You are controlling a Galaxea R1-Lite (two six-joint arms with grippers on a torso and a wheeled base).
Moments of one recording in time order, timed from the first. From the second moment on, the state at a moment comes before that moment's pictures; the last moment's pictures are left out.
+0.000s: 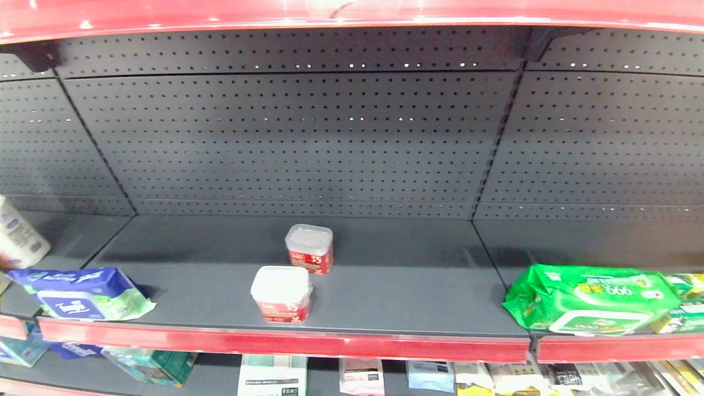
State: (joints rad) left arm 0.00 0.00 0.00 0.00 0.01 0.00; right arm 0.00 0.00 0.00 0.00 0.02 0.00
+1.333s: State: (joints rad) left arm 0.03 0.71 -0.40 -0.01 0.16 -0.13; right arm 0.00 0.00 0.00 0.00 0.02 0.00
